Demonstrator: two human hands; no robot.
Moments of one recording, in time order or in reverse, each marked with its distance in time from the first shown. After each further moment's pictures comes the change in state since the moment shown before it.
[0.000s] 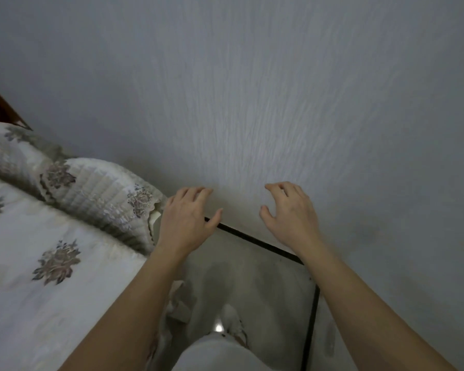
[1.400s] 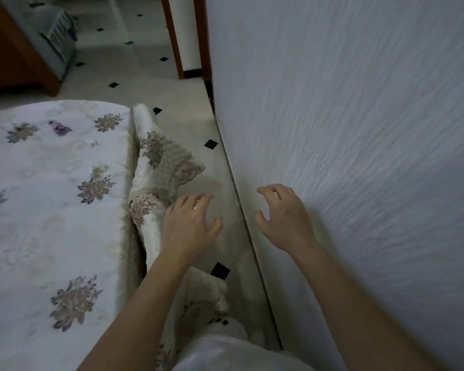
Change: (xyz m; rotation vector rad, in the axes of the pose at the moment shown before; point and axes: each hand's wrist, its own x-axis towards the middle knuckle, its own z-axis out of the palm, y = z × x) left_hand 0.266 -0.299 0.039 0.210 0.110 -0.924; right_hand 0.519 -0.196 0.272 0.388 -0.386 -0.824
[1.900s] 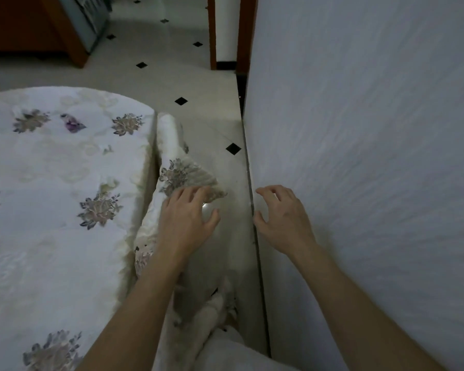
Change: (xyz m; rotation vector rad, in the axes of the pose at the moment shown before) left_hand 0.166 -0.114 0.036 -0.007 0.079 -0.184; right_hand 0.213 -0.012 0.084 0.016 -0.157 -0.109
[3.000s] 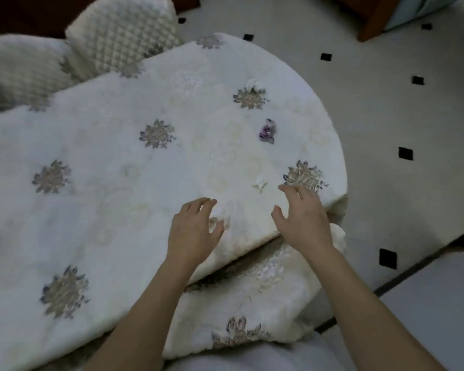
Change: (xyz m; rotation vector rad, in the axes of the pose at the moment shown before) left_hand 0.114 -0.226 0.006 0.135 0.146 -1.159; right_hand 0.415 -0.210 0.208 0.196 -0.450 -0.908
